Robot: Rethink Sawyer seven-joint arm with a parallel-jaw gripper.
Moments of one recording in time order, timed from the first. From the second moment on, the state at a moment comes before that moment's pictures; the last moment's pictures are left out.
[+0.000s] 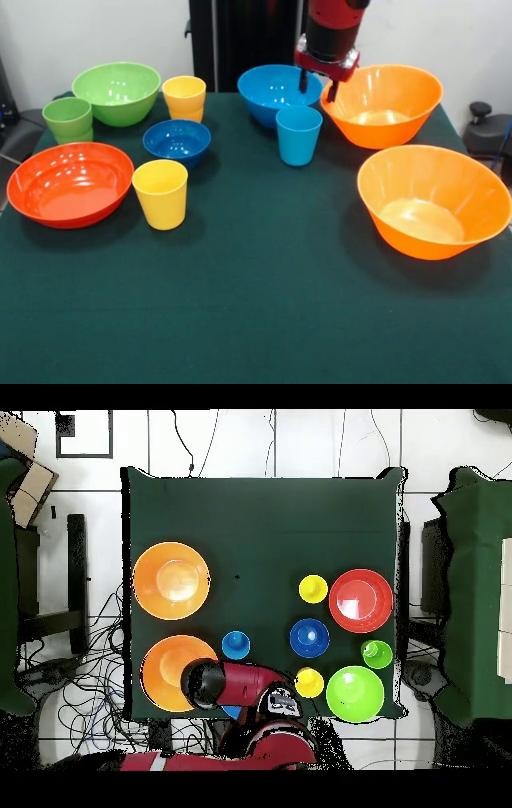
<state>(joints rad) -0.09 -0.53 -0.05 2.10 0.01 0.31 2.06</state>
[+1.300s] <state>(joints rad) -0.09 -0.58 -0.04 2.09 0.01 0.31 2.06</state>
